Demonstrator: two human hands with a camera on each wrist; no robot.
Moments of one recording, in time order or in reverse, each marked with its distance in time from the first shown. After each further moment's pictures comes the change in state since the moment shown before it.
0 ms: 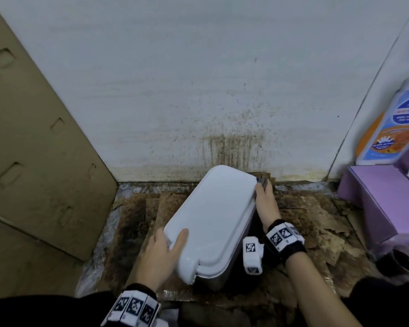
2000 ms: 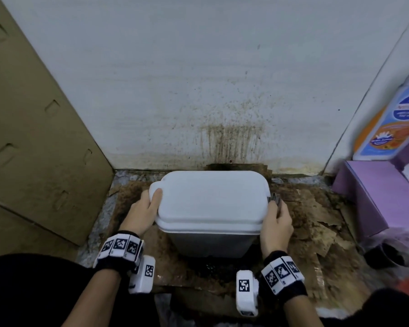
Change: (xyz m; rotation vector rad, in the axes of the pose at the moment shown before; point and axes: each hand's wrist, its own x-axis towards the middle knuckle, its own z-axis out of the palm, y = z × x) left_hand 0.059 0.008 -0.037 -0.103 -0.015 0.035; right_hand -0.076 0.037 -0.017 0.015 0.393 -0.159
